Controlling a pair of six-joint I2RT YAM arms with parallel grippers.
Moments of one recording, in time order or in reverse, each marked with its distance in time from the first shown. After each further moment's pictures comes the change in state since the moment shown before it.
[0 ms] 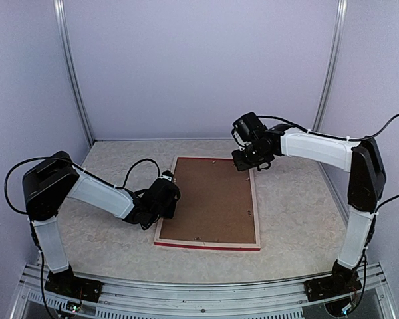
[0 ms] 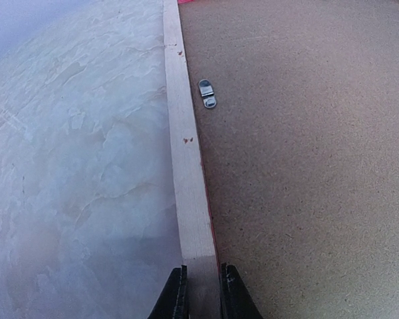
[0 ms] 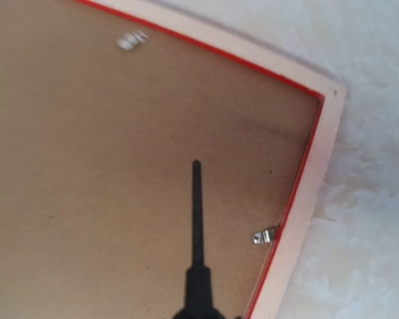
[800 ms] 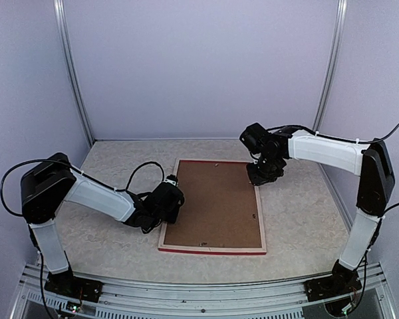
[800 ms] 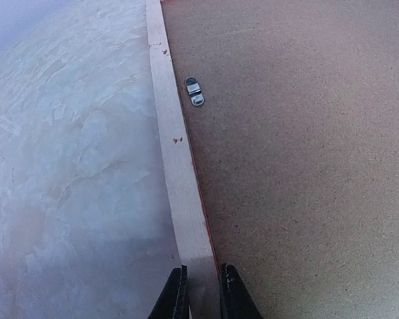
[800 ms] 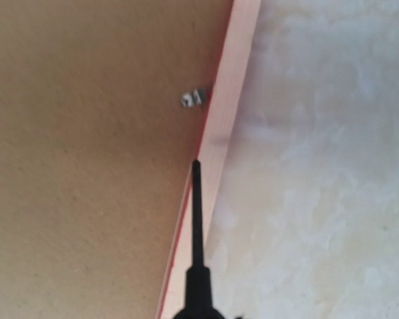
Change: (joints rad) left arm -0.056 -0.024 0.004 -0.069 0.008 -0.016; right arm 0.000 -0.108 -0.107 -0.262 0.046 0.182
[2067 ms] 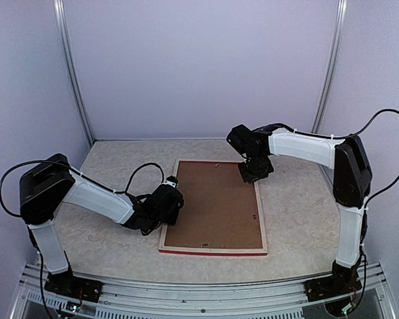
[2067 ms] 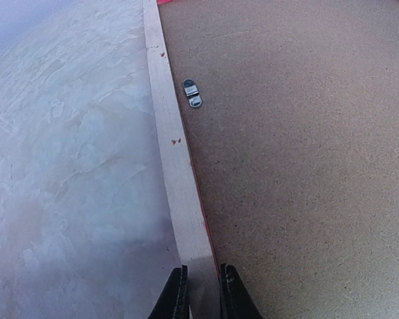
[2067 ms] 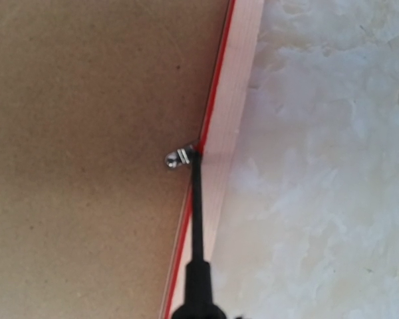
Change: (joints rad) left arm -0.017 -0.011 -0.024 0.019 -0.009 -0.007; right arm 0.001 0.220 0.198 -0.075 0.105 -0.017
